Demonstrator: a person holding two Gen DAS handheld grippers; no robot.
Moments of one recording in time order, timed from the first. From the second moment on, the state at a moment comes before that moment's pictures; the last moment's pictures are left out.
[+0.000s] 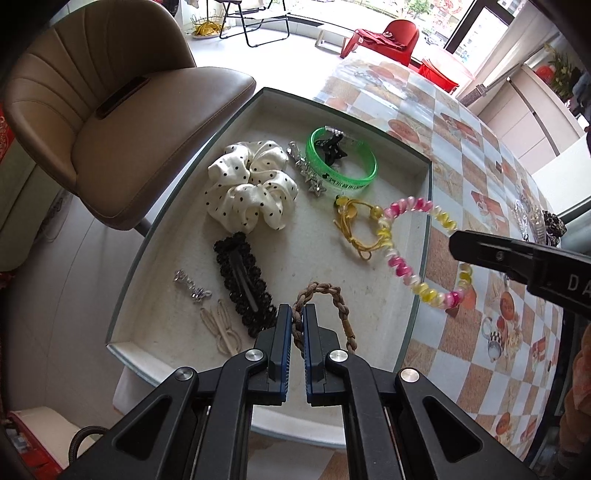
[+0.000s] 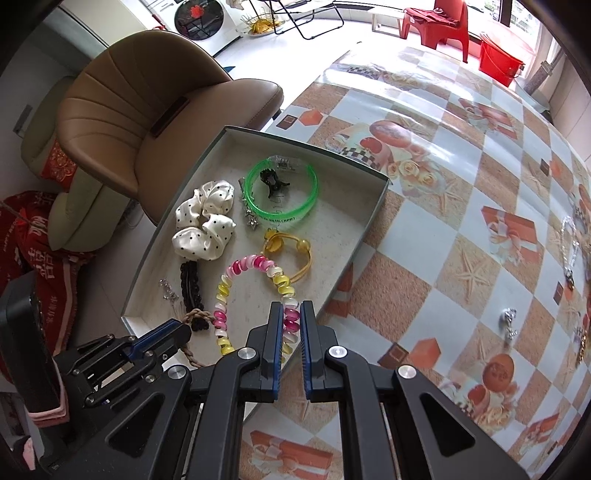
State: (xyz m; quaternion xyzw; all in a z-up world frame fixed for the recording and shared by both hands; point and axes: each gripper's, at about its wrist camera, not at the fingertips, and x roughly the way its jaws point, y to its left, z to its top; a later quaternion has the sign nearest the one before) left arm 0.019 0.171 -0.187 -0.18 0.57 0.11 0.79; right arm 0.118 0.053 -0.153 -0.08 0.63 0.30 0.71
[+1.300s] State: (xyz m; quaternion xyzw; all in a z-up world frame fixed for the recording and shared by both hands) left arm 0.039 0.162 -0.220 -0.14 0.58 0.15 0.79; right arm 0.140 0.099 -0.214 -0.10 0.65 0.31 0.69
